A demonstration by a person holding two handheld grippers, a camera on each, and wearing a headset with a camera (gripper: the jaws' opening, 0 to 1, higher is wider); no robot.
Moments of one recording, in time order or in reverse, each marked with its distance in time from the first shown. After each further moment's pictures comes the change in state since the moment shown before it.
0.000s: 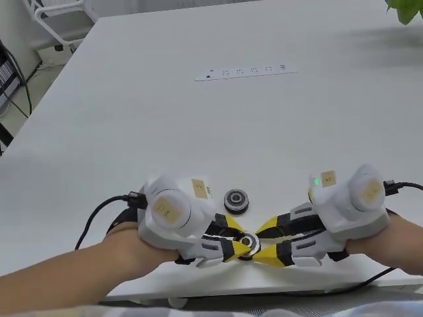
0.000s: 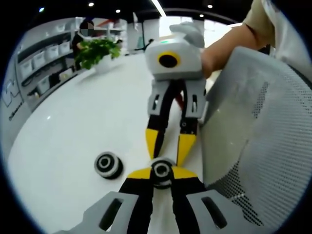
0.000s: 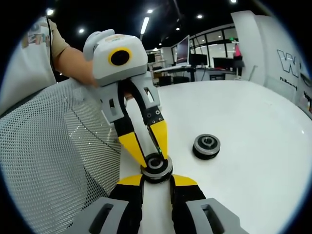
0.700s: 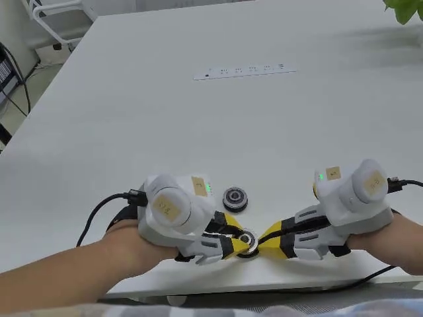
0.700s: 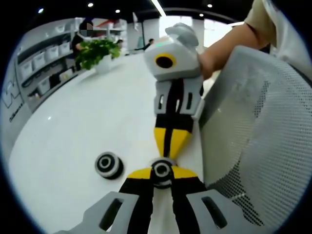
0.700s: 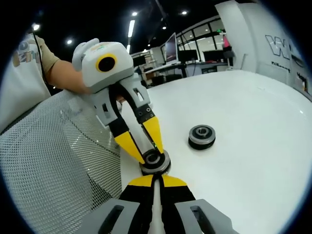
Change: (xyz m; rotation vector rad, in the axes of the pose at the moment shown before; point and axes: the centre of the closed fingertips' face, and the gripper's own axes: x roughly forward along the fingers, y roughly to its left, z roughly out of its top) left arm 0.000 0.000 -0.001 0.008 0.004 0.008; right arm -0.004 -0.001 -0.004 0.135 -0.012 -0.008
